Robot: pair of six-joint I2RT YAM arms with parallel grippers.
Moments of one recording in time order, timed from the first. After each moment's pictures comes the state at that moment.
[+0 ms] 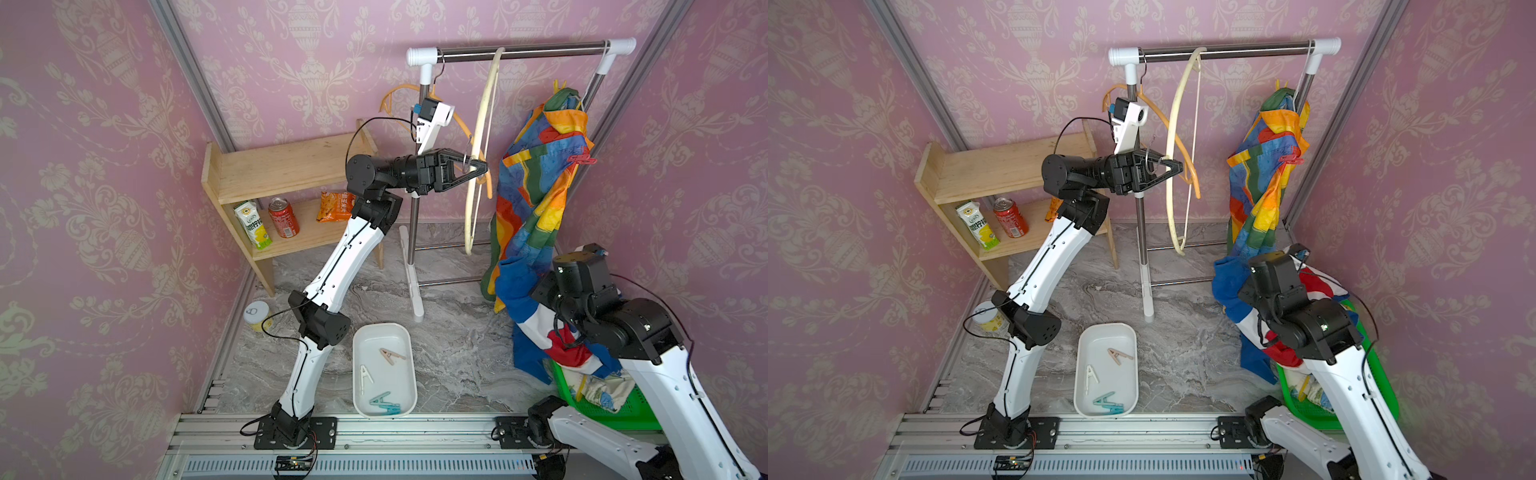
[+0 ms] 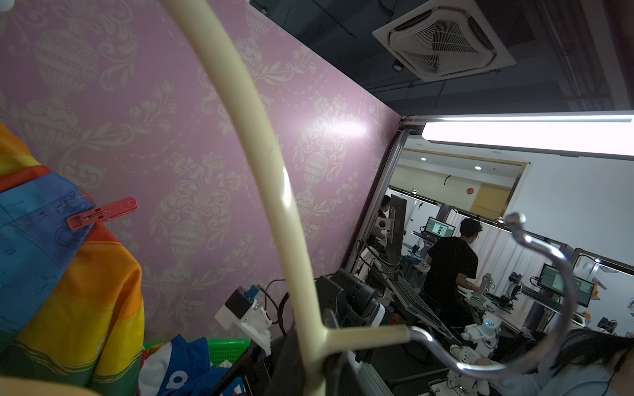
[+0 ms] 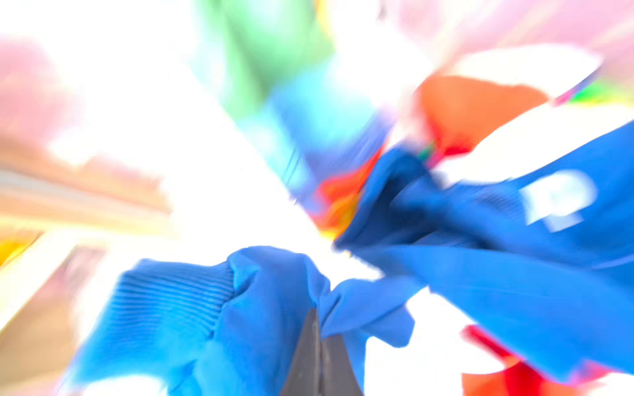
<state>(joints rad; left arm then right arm) -0.57 2.24 2.70 0.59 1.17 -1.39 0.31 0.98 1.43 -1.23 0.49 0.80</state>
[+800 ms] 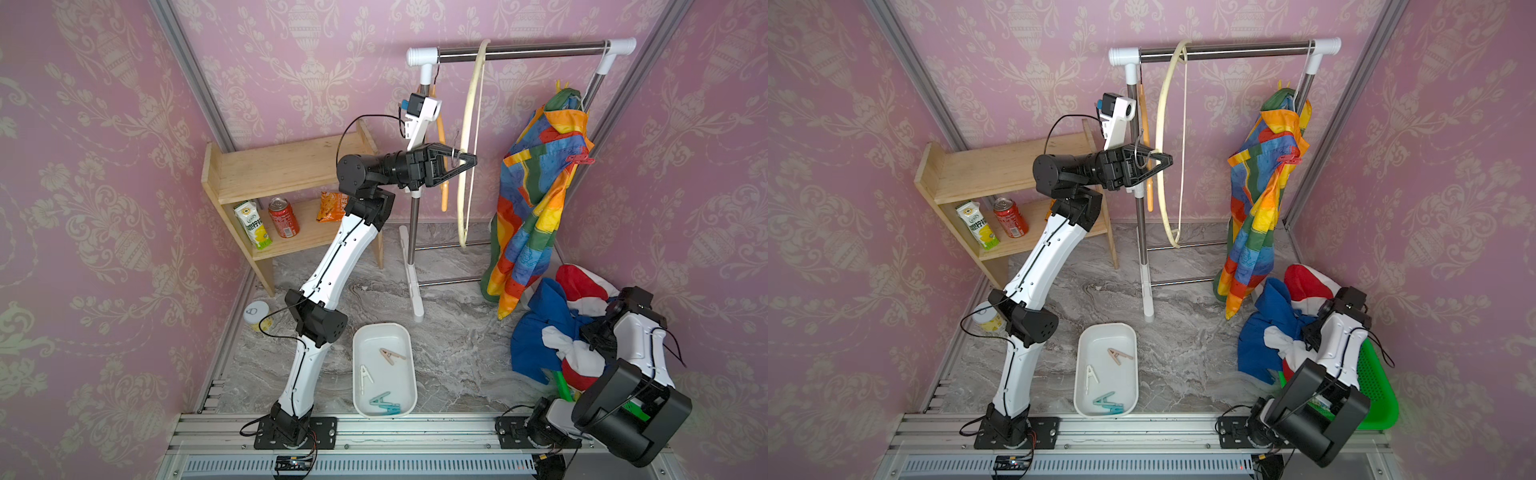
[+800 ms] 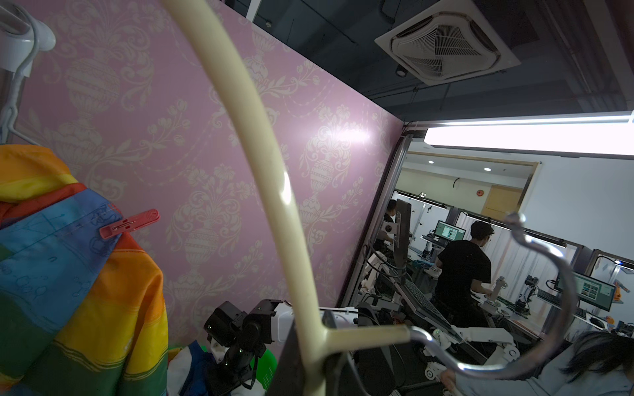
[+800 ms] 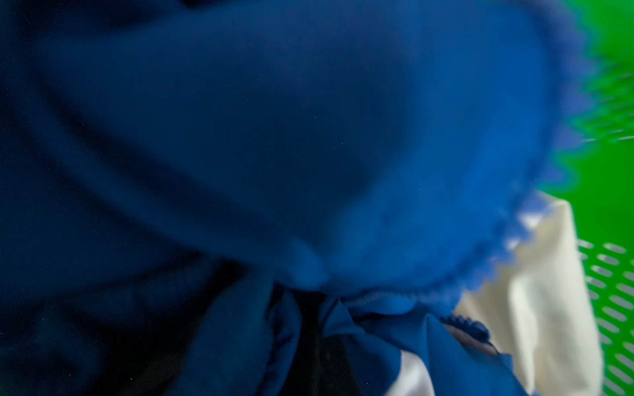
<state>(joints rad) -0.52 2.24 2.70 0.63 1.17 -1.41 -0.74 1.31 0.90 -0.93 0.14 0.49</state>
